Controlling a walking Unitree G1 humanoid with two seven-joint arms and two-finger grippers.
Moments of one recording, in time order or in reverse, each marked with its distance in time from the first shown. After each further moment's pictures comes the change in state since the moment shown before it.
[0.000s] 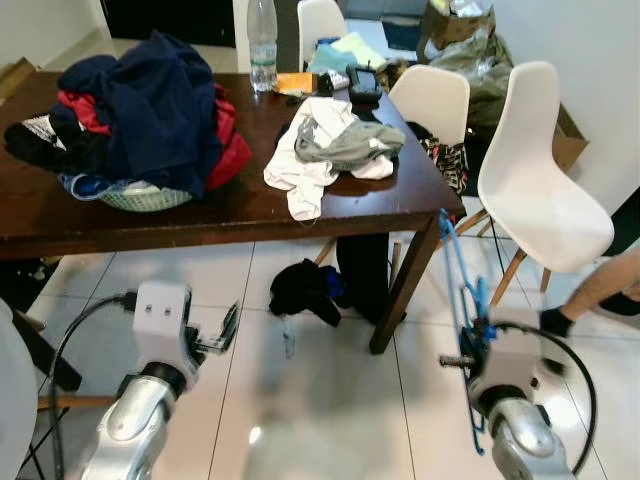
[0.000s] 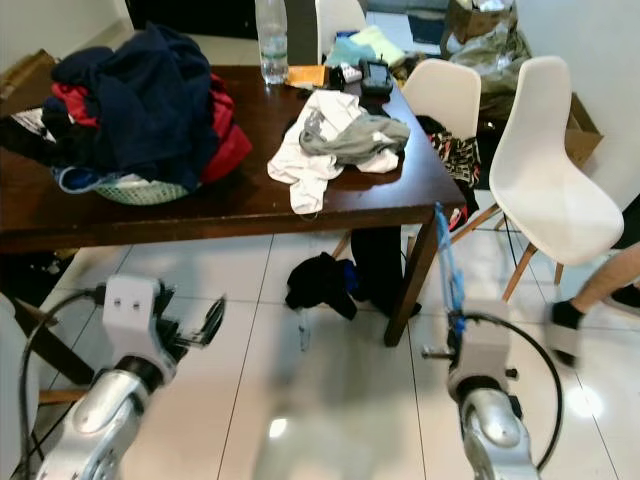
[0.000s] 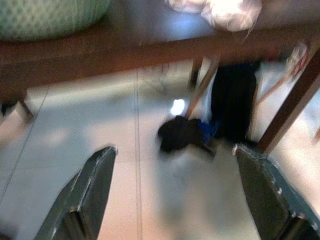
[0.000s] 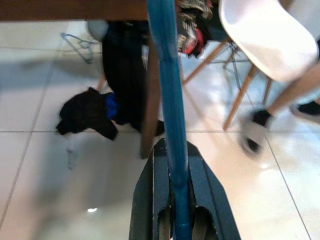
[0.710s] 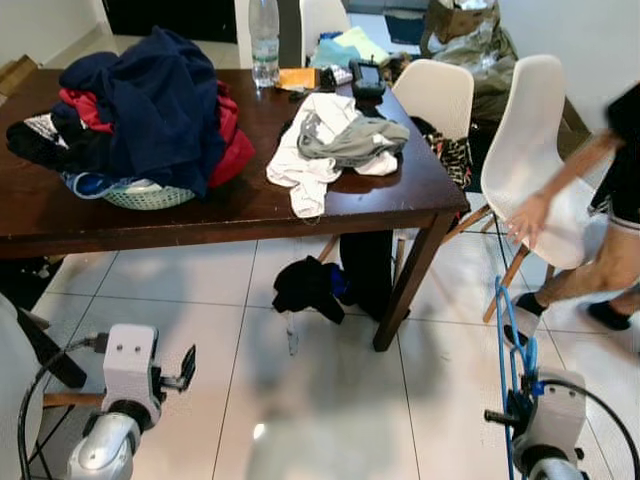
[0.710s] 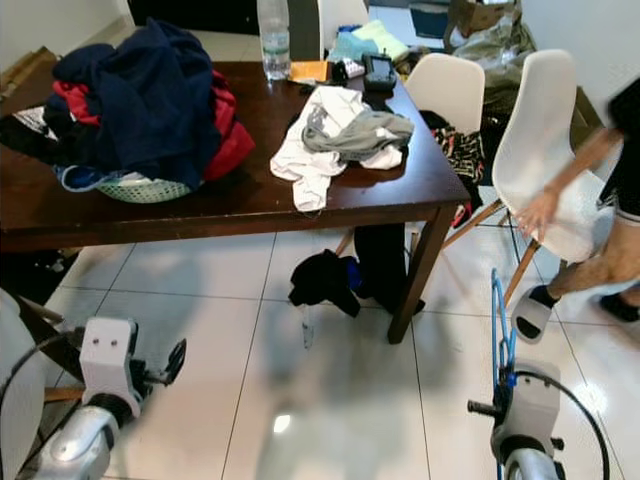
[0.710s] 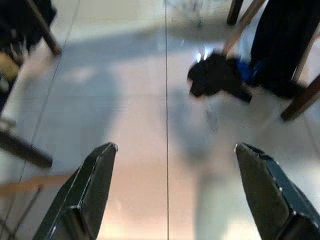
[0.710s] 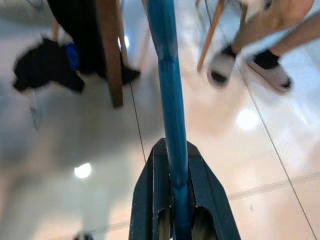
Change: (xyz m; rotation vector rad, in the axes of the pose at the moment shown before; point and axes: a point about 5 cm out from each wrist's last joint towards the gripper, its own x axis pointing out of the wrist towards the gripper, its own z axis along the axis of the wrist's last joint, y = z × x) left arm -0.015 0.026 -0.074 0.000 0.219 0.083; right arm -0.026 -0.038 -0.088 0.015 0.232 -0.109
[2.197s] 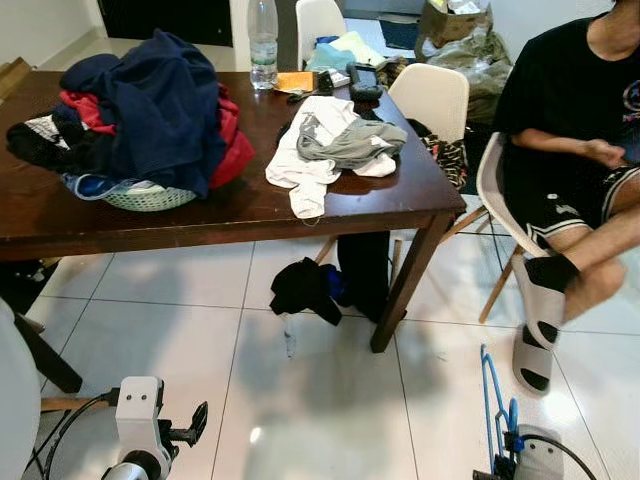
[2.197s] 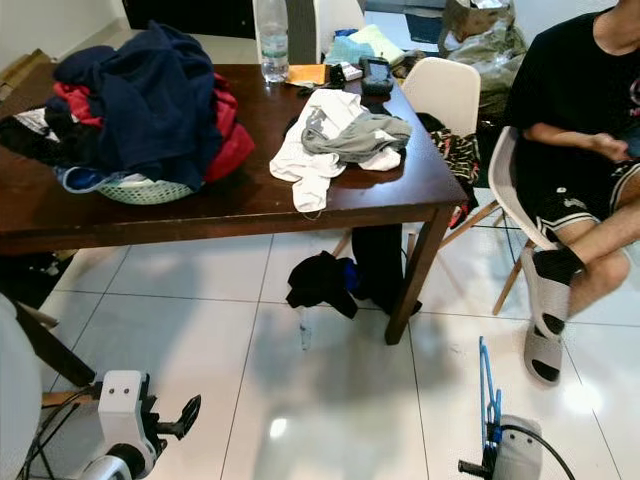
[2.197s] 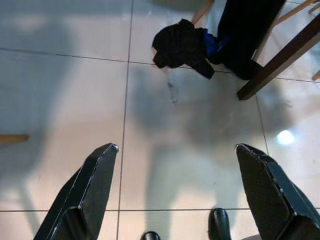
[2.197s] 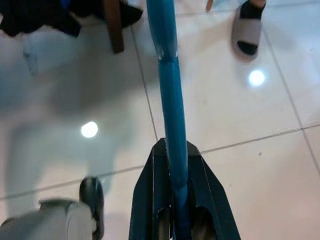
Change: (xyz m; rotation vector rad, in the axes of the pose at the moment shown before) left arm 0.001 -0.018 -0.042 -0.173 0.076 -0.119; right arm -0.005 0.001 -0.065 0.029 0.140 0.047
